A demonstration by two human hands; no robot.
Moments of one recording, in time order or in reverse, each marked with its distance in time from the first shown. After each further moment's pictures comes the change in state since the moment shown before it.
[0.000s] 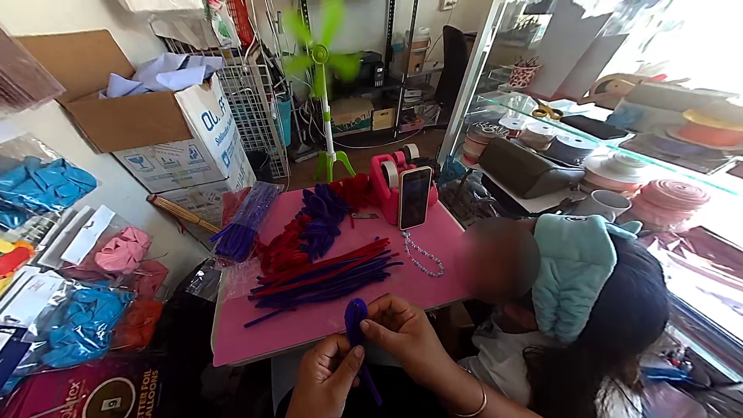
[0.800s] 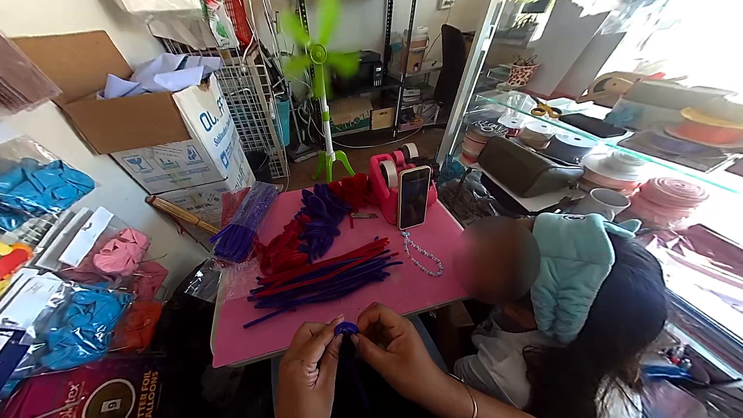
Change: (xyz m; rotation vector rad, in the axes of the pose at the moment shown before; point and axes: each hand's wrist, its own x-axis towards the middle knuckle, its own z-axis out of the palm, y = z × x) left_hand 0.008 -0.004 -0.009 0.470 0.250 0.405; right_hand -0.008 0.019 0.007 -0.221 -0.064 -0.162
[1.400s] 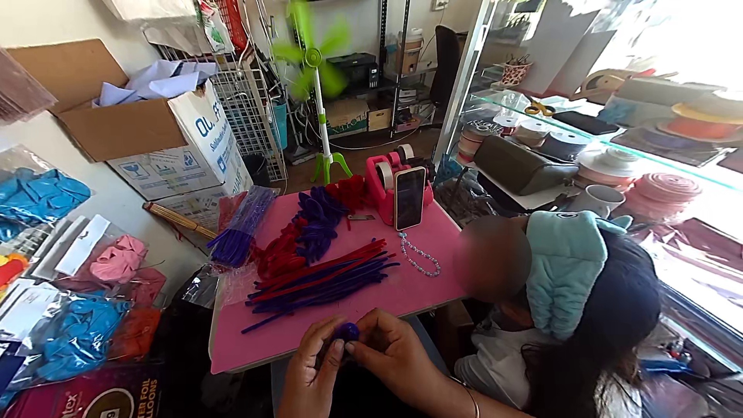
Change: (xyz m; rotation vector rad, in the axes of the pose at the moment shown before) left_hand 0.000 -0.001 -0.002 -0.310 -0.186 -0.206; right_hand -0.002 -0.008 -0.001 0.012 -0.012 0.061
